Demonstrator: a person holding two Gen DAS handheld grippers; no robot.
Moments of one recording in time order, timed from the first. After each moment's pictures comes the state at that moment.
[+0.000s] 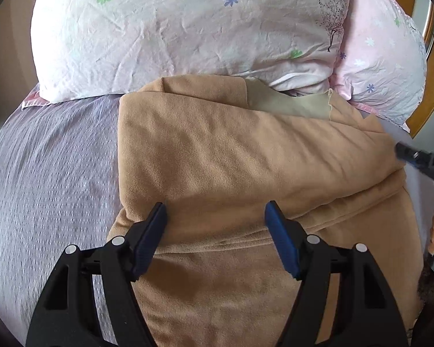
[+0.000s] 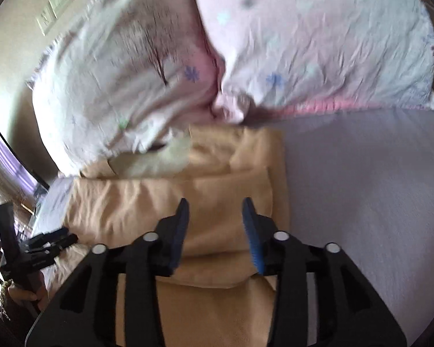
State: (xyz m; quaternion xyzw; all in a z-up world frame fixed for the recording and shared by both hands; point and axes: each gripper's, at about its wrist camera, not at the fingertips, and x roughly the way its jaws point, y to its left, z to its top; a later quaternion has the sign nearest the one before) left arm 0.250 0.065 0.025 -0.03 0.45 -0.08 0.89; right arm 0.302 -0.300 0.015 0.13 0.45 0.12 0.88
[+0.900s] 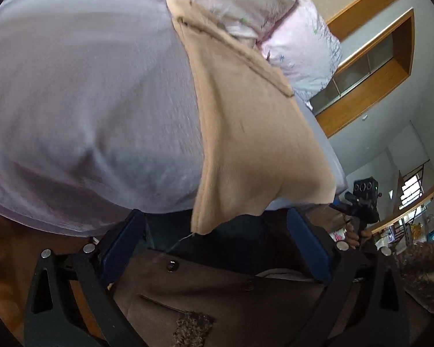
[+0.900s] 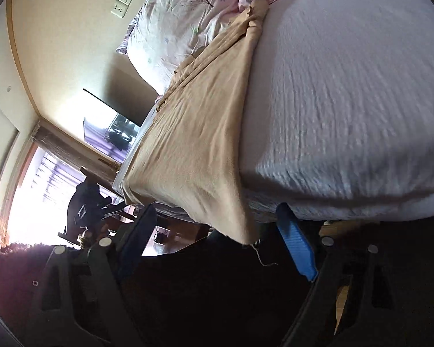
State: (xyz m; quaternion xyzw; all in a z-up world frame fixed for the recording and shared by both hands) left arm -0.034 0.164 -0.033 -0.23 0.46 -0.26 0.81; right arm -0.001 -0.397 -0.058 0.28 0.45 0.35 0.77
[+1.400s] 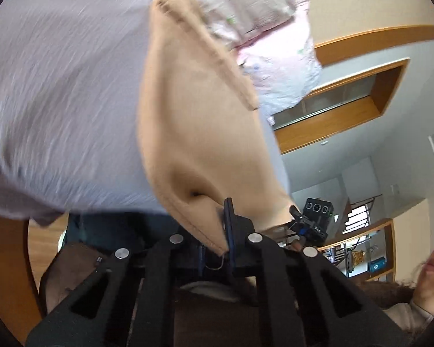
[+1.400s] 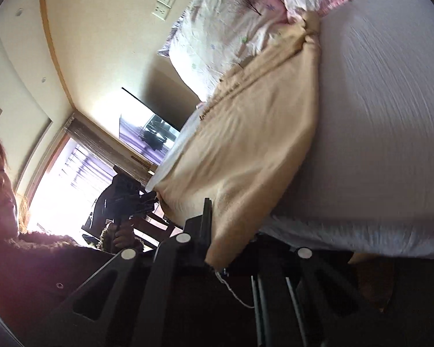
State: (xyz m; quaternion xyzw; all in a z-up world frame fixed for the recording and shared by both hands) left arm -0.011 0.154 -0.009 -0.36 0.43 -0.34 0.75; right arm 0.010 -0.379 -0.017 0.28 0.37 0.44 0.77
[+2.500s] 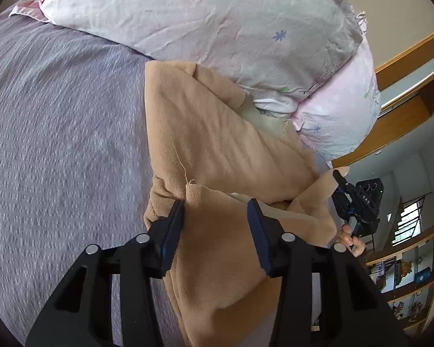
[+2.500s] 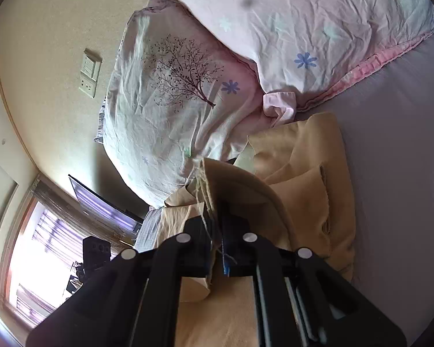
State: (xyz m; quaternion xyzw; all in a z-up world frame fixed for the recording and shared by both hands) left arm 0.231 0.160 0.012 -0.25 0.49 -0.23 0.80; right arm 0.300 -0.325 0.013 0.36 0.35 0.30 0.81
